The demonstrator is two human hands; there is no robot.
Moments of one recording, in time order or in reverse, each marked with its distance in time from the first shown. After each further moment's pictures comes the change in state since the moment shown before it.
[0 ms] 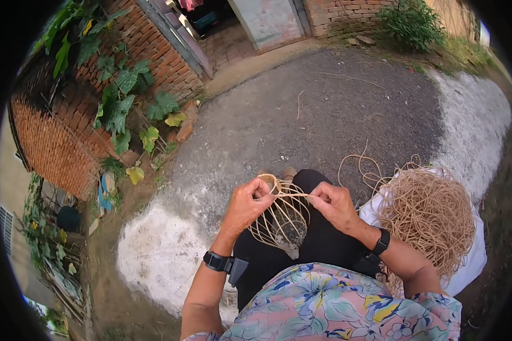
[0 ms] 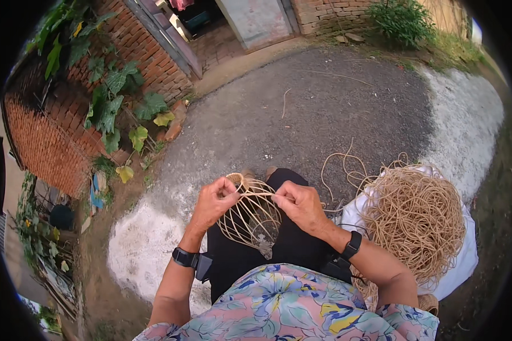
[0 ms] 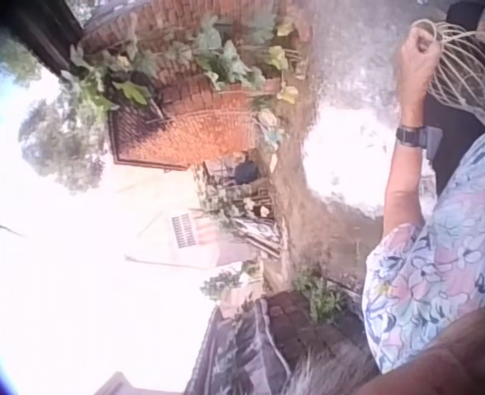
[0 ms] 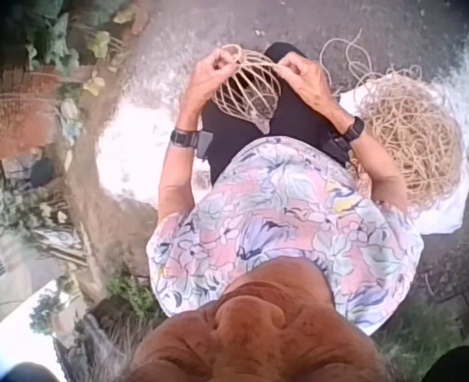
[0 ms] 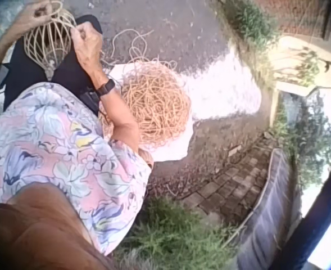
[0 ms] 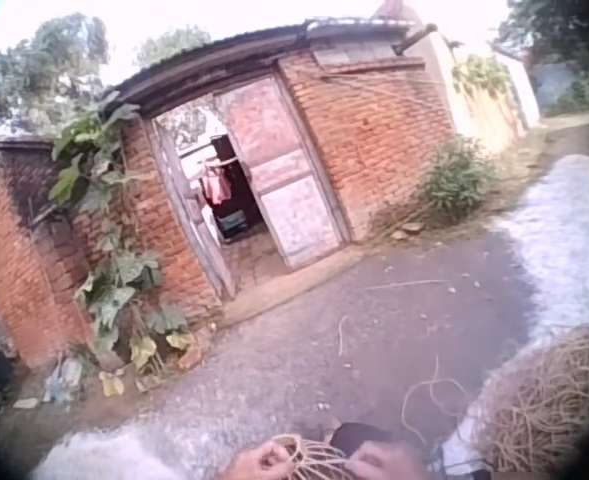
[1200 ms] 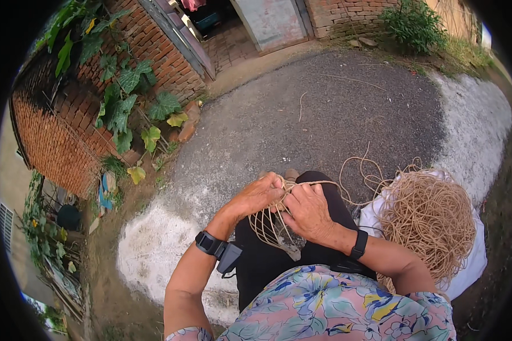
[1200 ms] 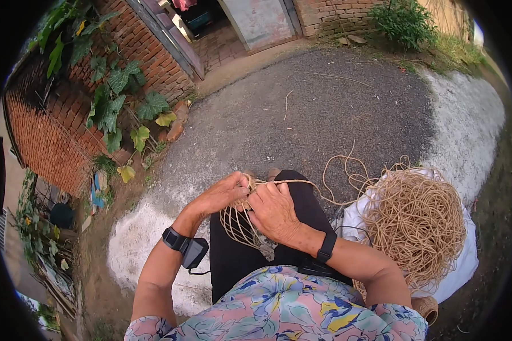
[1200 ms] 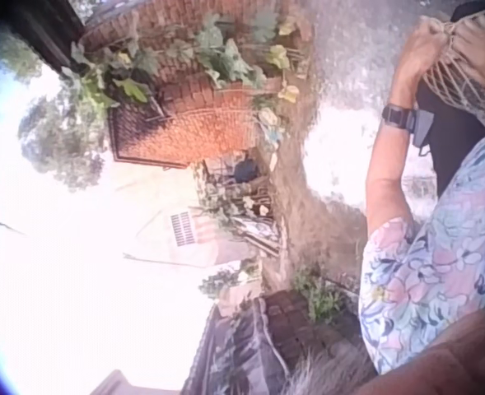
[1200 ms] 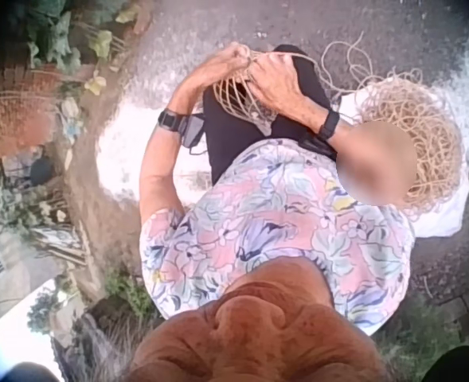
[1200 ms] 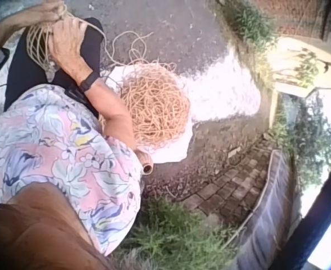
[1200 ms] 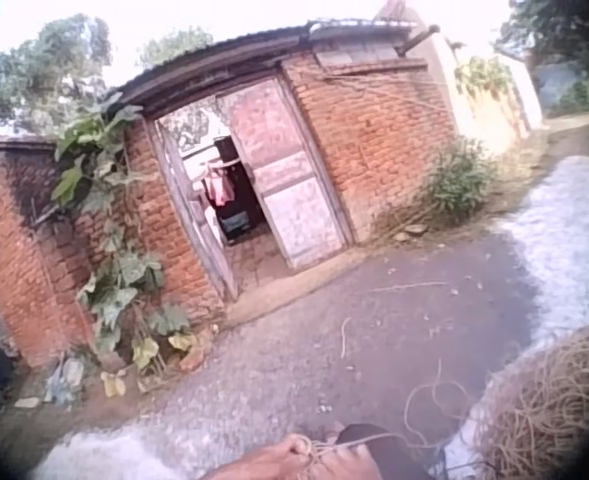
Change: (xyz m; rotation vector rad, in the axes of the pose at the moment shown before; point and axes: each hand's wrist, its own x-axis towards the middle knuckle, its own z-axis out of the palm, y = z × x) left_hand 0.032 0.016 -0.010 0.027 -0.417 -0.150; right_hand 0.014 -0.011 0.052 -0.641 0.018 -0.573
